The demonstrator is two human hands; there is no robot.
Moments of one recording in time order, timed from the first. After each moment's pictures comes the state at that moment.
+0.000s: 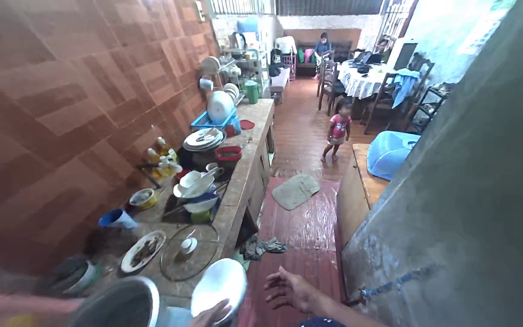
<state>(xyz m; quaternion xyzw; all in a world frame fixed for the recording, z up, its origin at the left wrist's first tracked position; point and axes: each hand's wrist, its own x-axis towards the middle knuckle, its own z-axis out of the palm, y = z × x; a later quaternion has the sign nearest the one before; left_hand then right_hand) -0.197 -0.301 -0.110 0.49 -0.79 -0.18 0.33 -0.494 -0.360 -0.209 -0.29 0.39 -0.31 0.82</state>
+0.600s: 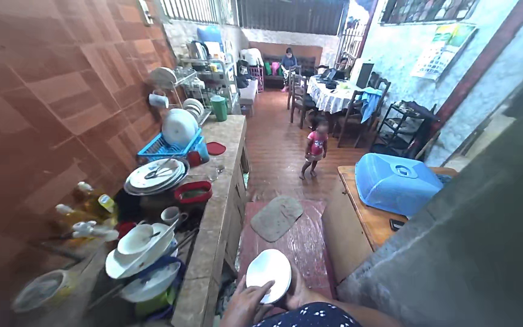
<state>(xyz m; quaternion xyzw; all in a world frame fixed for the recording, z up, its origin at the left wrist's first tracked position) -0.334 -0.651 -0.168 0.30 -0.90 -0.22 0.21 -0.528 -0.627 -0.179 0.06 0.28 -0.52 0.80</state>
